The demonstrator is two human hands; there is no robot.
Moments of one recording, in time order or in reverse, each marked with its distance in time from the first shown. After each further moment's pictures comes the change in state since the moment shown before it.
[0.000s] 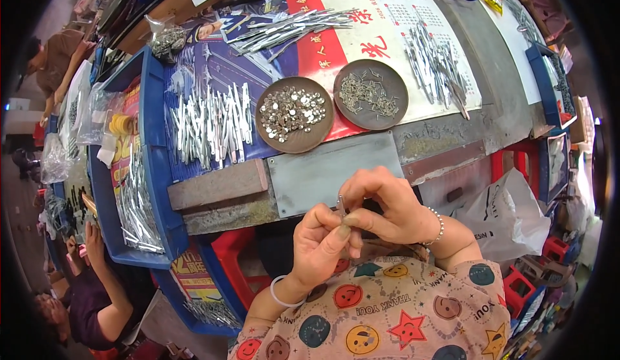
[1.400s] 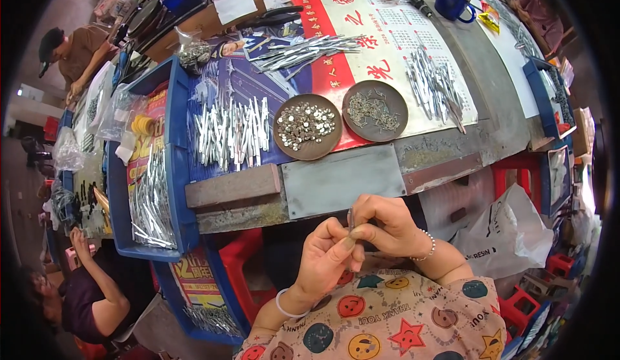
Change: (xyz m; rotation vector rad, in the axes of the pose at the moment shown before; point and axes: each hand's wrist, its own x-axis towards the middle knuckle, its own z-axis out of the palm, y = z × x) left_hand -0.022 0.003 0.007 -0.078 0.022 -0.103; right_hand -0.021 -0.002 0.009 -0.124 -0.101 -0.083
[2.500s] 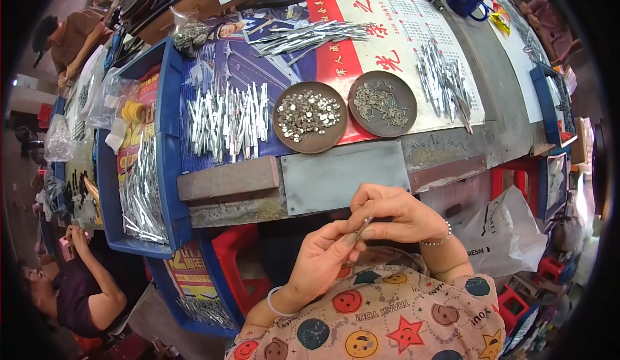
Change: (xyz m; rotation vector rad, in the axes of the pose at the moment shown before) left_hand -0.001 0.005 -0.003 0.038 0.114 -0.144; right_hand 0.014 0.008 -0.026 0.099 -0.289 0.129
